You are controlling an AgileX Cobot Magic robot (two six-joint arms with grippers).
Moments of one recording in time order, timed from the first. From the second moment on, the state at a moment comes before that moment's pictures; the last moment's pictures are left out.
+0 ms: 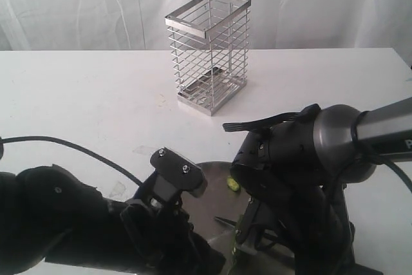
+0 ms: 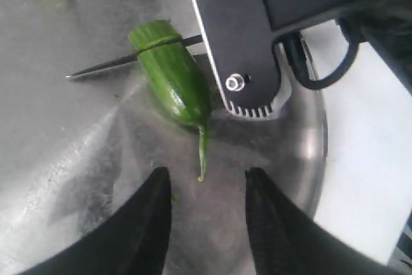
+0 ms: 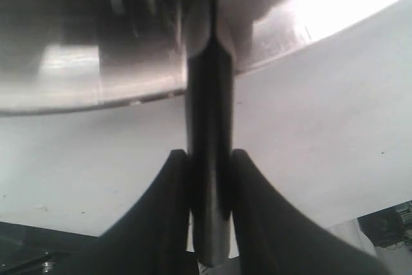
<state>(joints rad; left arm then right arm) -0.89 1.52 -0.64 -1.41 0.16 1.14 0.83 1.83 -0.92 -0.32 1.21 -0.08</state>
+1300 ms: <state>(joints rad) -1.00 1.81 -0.83 -1.60 -0.15 1.14 0.83 1.82 -0.88 -0.37 1.21 -0.04</state>
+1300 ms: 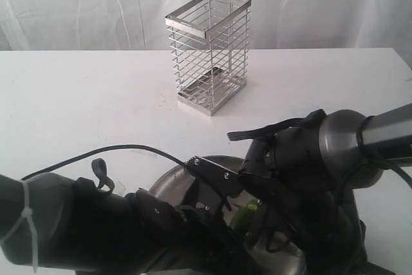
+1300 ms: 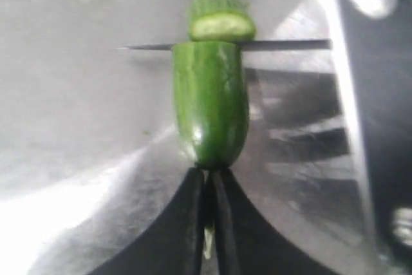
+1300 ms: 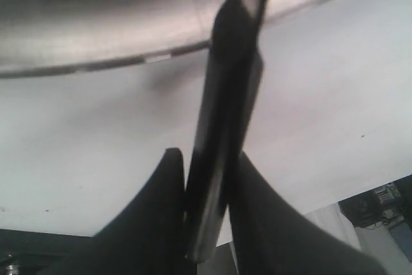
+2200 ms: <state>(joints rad) -1.00 1.78 -0.83 -1.79 -0.35 1.38 0.83 1.82 -0.85 -0.49 1.22 0.01</state>
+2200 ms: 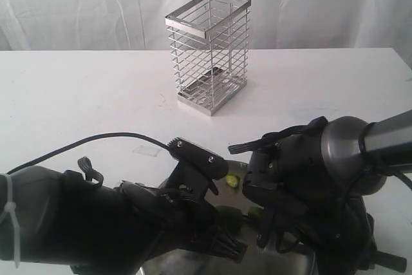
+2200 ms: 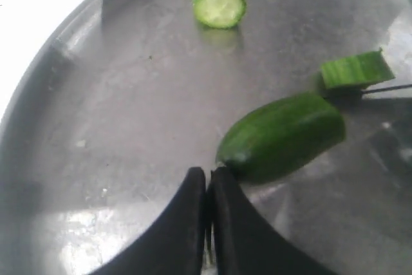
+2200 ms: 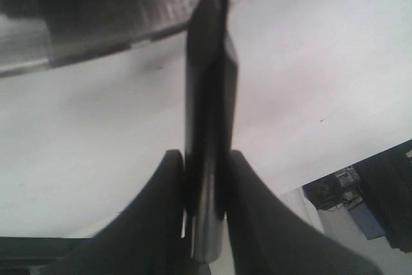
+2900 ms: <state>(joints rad) -1.00 1.59 -0.78 -1.79 -0.32 1.42 0.83 1.71 -0.85 -0.47 1.21 0.09</state>
